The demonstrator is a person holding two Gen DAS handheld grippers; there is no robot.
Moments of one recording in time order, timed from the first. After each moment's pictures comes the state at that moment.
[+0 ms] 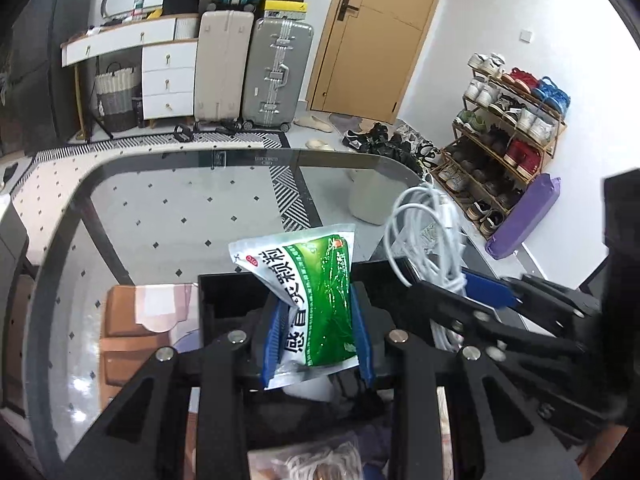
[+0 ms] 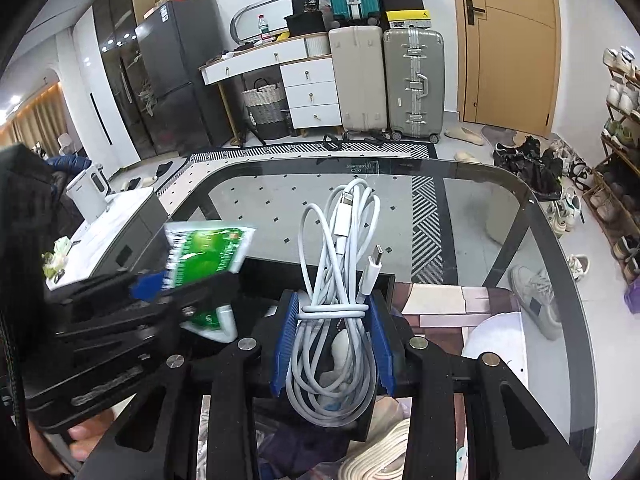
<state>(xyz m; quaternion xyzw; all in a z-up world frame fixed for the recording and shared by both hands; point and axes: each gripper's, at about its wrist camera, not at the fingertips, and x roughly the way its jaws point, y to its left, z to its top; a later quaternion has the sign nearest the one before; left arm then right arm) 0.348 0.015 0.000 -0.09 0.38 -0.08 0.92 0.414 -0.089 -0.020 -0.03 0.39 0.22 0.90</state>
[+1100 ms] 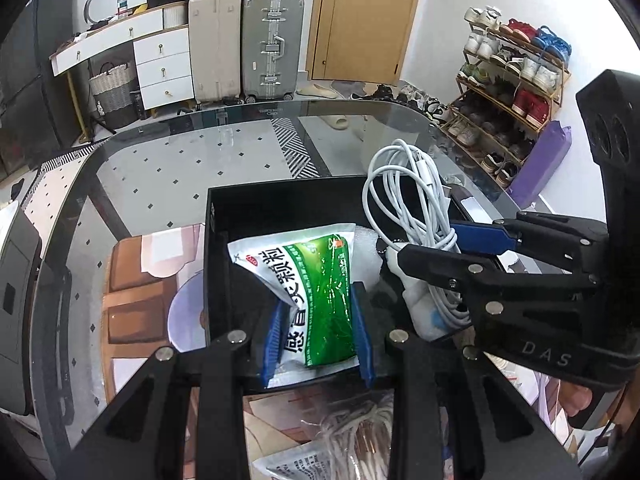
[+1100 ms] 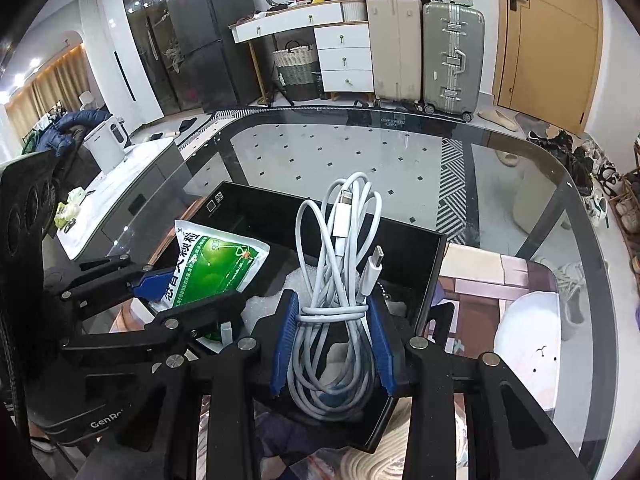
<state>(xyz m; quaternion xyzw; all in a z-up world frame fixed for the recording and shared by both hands) 0.330 0.003 -0.042 -0.04 0.43 -0.08 0.90 0.413 -0.079 -0.065 -0.07 0.43 0.27 0.86</state>
